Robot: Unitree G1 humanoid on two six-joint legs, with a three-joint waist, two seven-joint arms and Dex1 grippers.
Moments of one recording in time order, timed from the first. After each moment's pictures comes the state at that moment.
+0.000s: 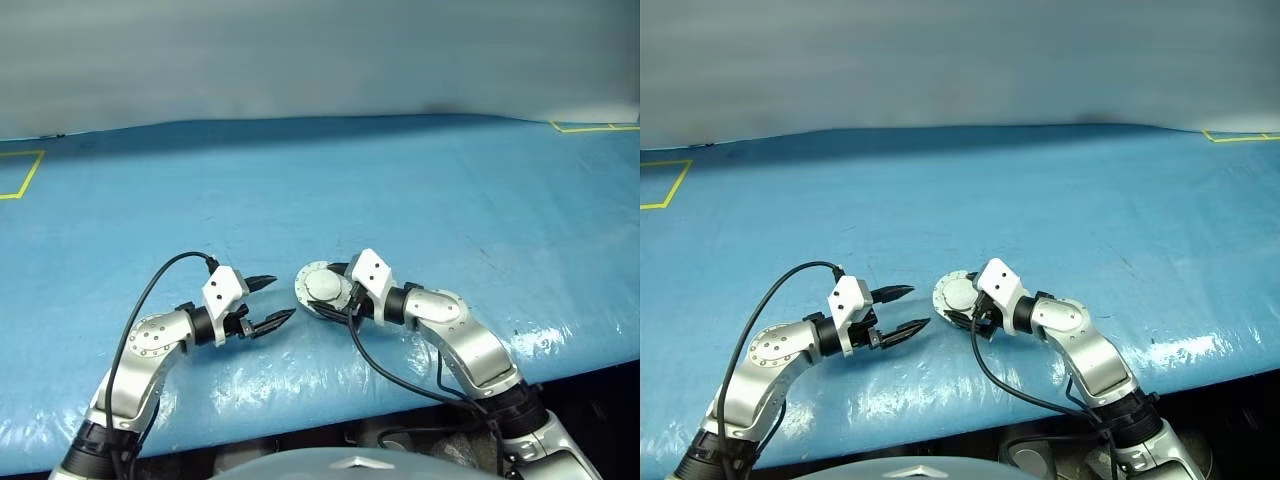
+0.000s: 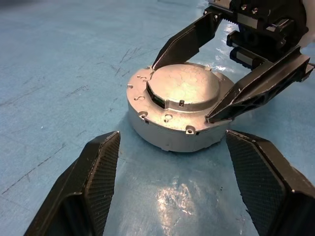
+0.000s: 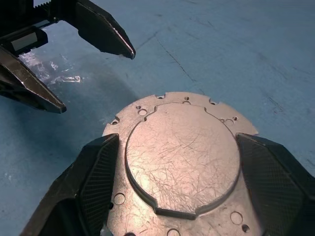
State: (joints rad) left arm 0.06 0.51 -0.11 -0.27 -0.29 0.23 -0.84; right arm -0.18 -0.43 0.34 -0.25 0.16 0.43 0.70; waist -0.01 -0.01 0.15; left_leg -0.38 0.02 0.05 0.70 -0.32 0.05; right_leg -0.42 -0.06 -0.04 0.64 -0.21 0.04
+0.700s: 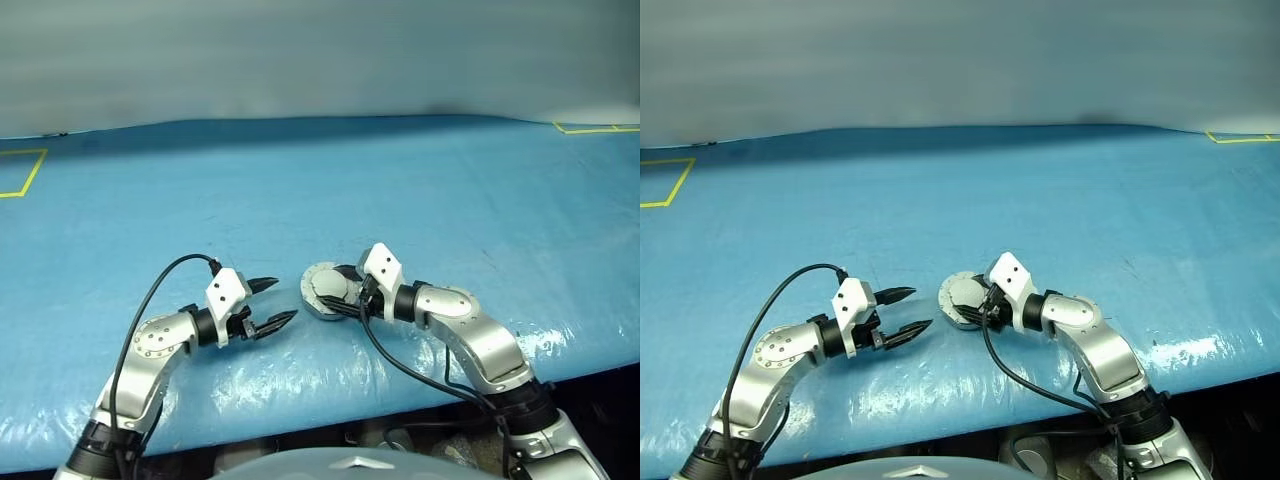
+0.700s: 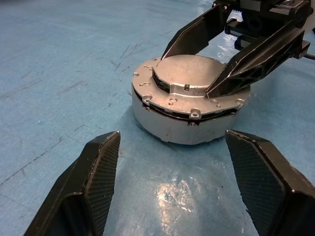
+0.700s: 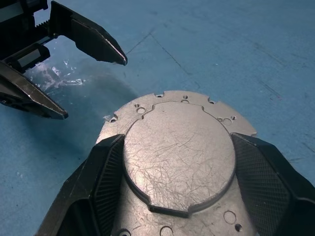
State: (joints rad) left arm 0.06 0.50 -0.13 -0.24 -0.28 0.21 -0.83; right arm -0.18 -0.45 0.28 -0.27 0.24 0.52 0.73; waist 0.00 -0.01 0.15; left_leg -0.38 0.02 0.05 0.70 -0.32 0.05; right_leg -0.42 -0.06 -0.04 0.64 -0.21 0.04
